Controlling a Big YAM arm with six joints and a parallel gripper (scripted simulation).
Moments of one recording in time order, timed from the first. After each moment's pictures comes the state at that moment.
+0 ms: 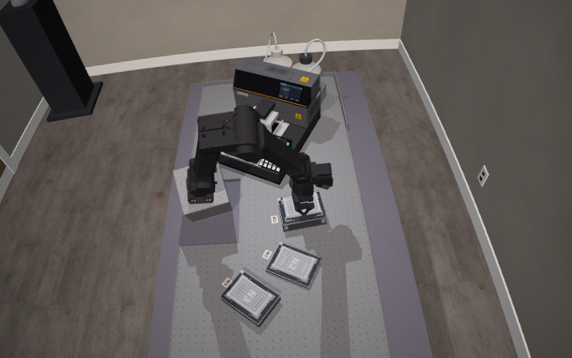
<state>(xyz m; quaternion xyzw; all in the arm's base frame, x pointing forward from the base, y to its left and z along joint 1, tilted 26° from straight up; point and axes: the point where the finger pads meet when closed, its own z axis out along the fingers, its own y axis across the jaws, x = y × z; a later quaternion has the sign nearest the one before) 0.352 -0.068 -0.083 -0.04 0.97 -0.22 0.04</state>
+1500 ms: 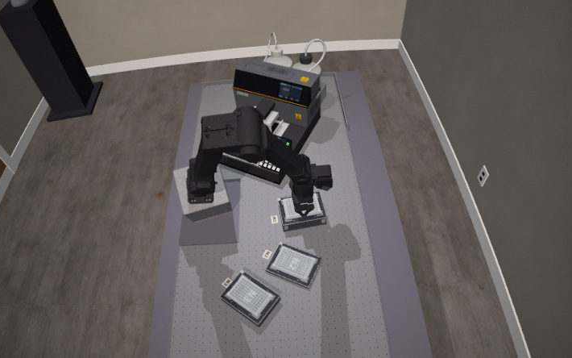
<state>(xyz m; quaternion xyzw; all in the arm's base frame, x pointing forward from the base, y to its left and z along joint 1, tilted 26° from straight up) 0.352 -0.072 -0.089 -0.04 0.97 -0.22 0.04</state>
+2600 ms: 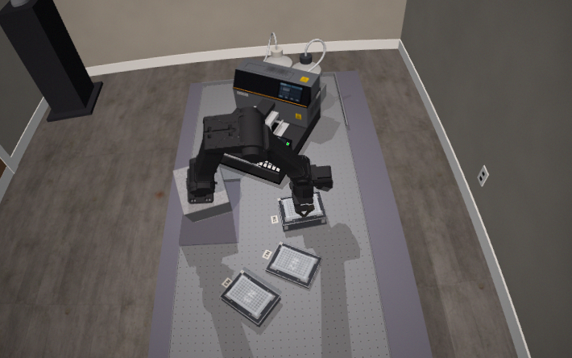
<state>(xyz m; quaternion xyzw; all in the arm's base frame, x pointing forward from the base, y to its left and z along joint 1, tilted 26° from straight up) 0.353 -0.073 -0.092 -0.04 0.97 -0.22 0.04</state>
